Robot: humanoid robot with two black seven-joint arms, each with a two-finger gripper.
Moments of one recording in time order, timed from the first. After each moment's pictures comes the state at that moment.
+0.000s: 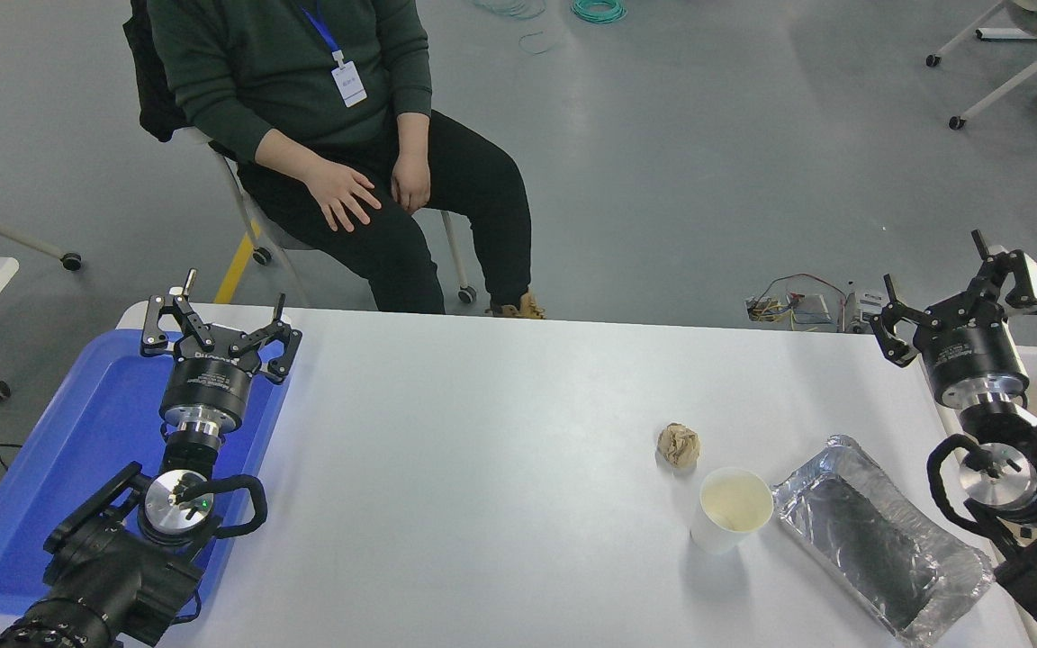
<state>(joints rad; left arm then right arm) -0.50 0.13 -1.12 -0.54 -0.09 -0.62 -0.36 0.45 -0.40 1.00 0.71 -0.11 0.29 0.47</state>
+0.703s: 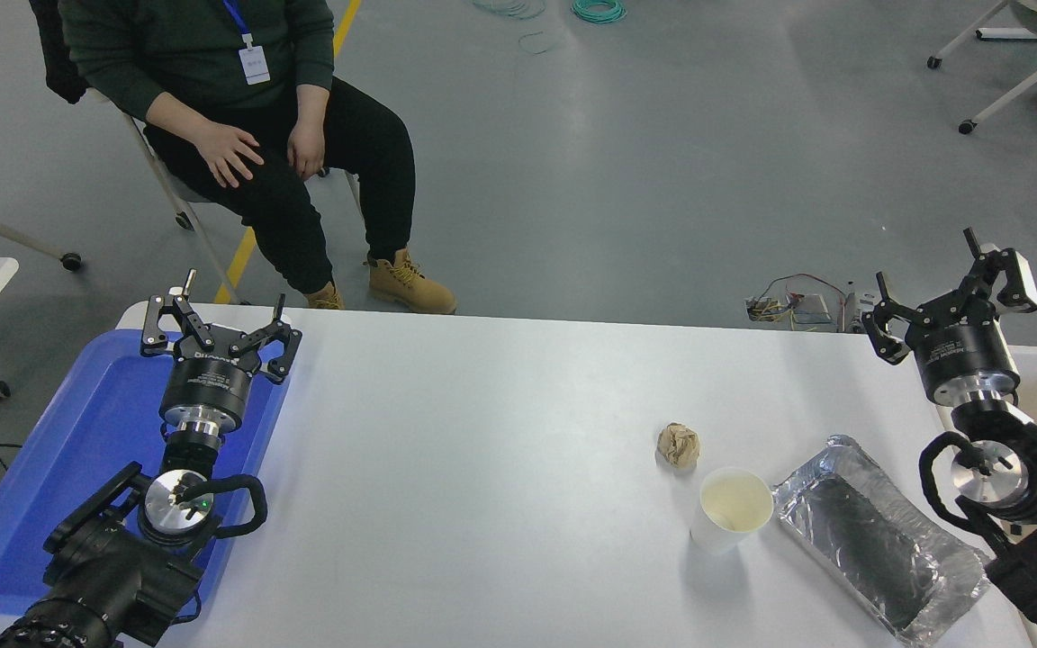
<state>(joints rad) -0.50 0.13 -1.12 -0.54 -0.09 -0.62 -0.36 0.46 -0.39 1.00 0.71 -0.11 0.29 0.47</state>
